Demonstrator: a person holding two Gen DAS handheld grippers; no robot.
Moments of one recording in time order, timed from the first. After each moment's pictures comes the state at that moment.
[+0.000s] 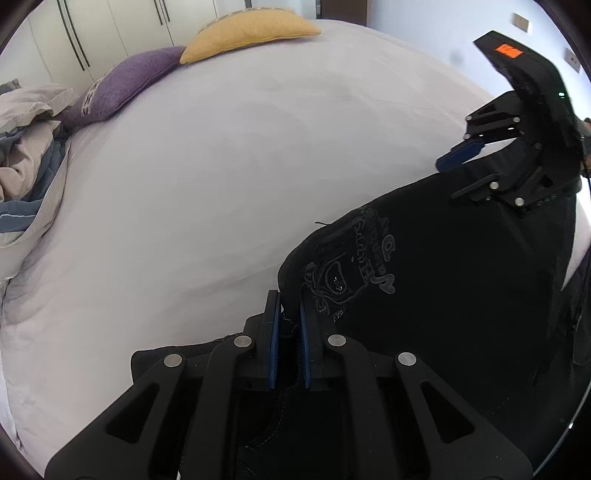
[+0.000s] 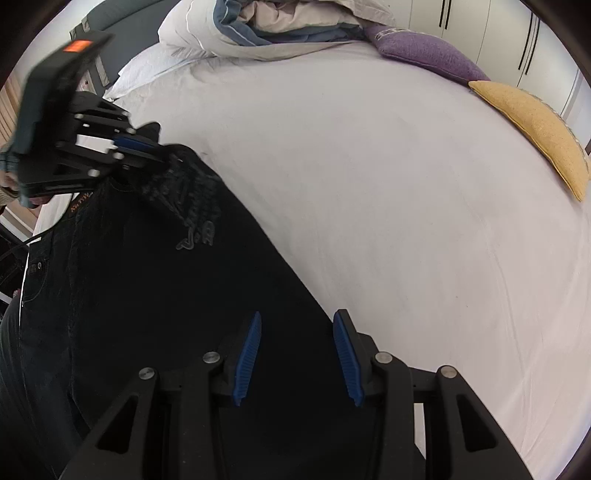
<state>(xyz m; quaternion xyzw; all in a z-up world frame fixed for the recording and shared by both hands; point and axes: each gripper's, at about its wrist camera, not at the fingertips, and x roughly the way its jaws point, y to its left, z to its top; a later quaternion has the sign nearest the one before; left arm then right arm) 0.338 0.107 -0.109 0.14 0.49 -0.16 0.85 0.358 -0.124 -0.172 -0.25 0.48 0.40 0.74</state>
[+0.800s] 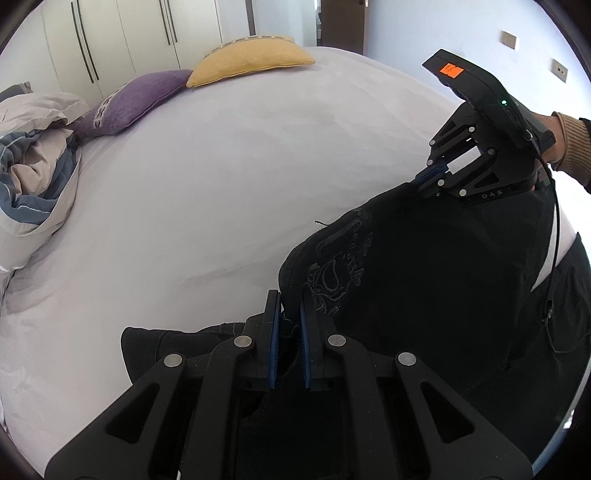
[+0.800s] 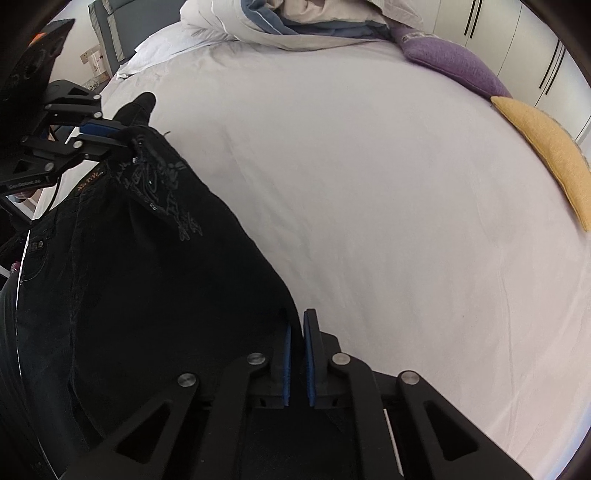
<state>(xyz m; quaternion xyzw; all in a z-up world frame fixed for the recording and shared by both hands) 0.264 0.139 -0.076 0.12 0.45 -0.16 0.87 0.350 -0.112 -0.166 -0.29 0.48 0.41 0.72</state>
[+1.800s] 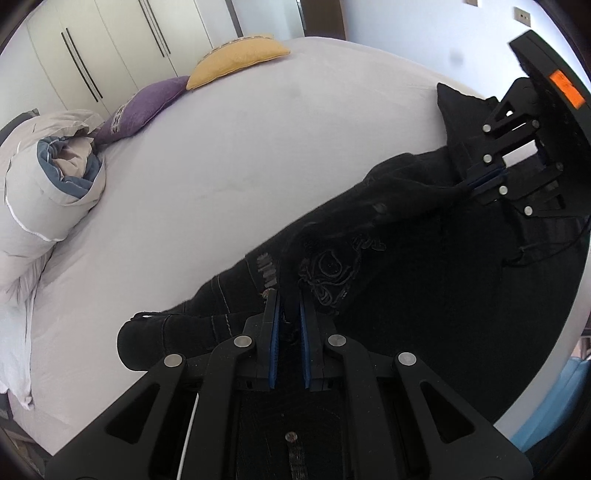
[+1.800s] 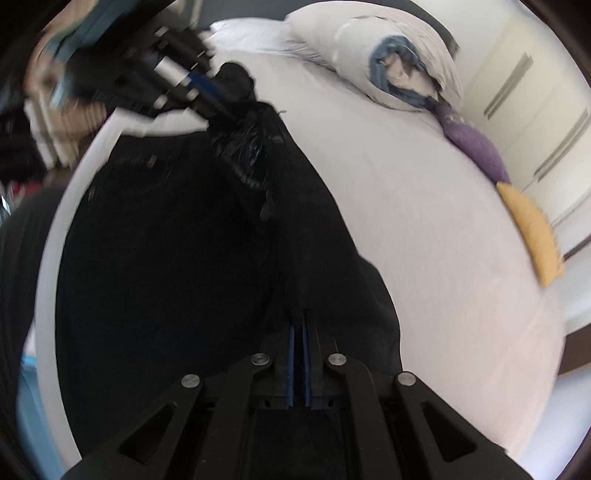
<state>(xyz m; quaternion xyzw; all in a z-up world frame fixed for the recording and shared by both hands) 0.092 0.145 -0.068 0.20 0.45 -0.15 0.86 0.086 -0.079 -0.150 -0.42 0.35 0.40 0.73</state>
